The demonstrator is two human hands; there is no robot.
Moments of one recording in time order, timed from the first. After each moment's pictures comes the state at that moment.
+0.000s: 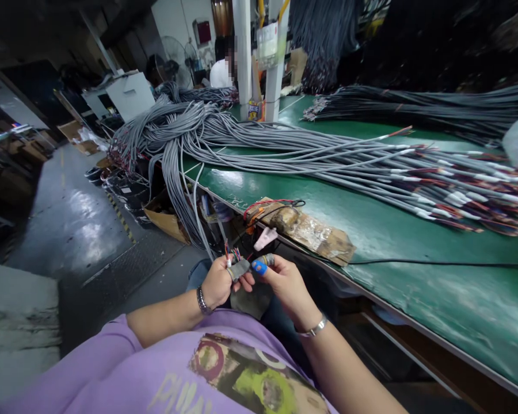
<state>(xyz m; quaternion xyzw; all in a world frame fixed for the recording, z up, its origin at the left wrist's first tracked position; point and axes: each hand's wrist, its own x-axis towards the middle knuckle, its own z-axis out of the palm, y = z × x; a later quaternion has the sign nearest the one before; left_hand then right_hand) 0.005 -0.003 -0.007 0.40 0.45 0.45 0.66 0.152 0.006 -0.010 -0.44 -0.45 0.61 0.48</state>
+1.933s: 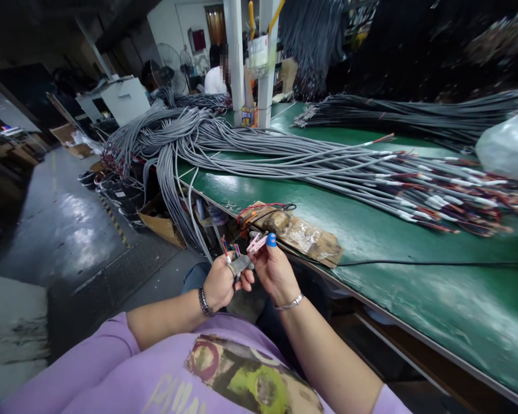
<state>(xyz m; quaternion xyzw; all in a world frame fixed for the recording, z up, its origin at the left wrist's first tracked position) 0.026 0.005 0.006 0.36 0.45 0.47 0.67 0.137 0.041 -0.015 -0.35 -0.41 0.66 0.53</state>
